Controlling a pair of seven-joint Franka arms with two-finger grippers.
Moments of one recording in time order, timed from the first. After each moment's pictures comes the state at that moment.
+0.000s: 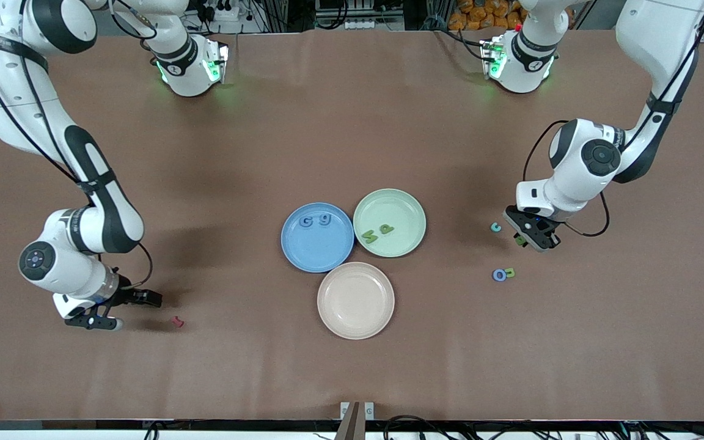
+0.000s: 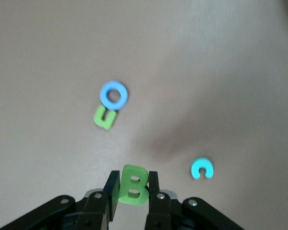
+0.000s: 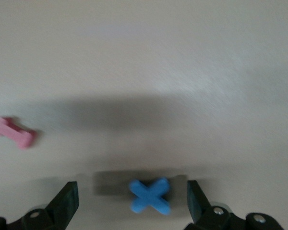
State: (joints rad) left arm 0.25 0.33 -0.42 -2.25 0.25 2.70 0.57; right arm -0.26 0.81 0.22 -1.56 -0.18 2.43 0.13
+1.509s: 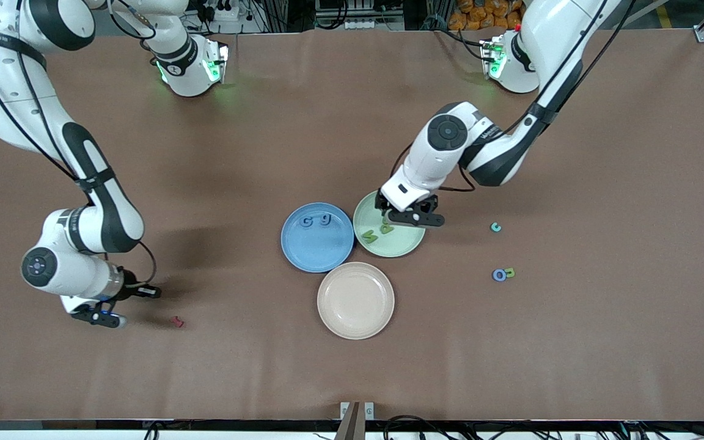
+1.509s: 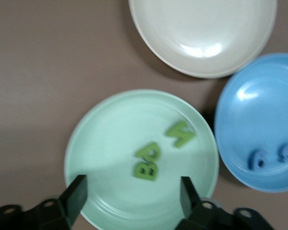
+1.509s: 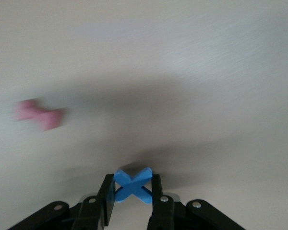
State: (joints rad) left arm -0.15 0.49 -0.55 -1.93 0.26 2.50 -0.76; right arm -0.26 0.80 0.29 -1.55 -0.18 2.28 0.32
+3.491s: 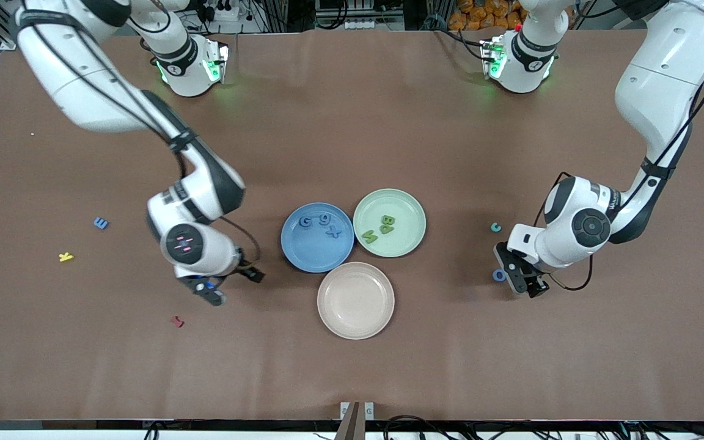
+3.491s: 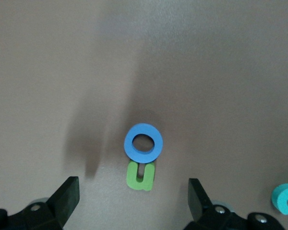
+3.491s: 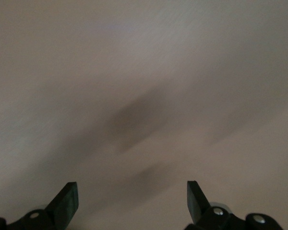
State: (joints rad) left arm 0.26 0.70 -0.46 -1.82 0.41 2.47 0.83; right arm -0.10 0.79 0.53 -1.51 -0.39 2.06 1.11
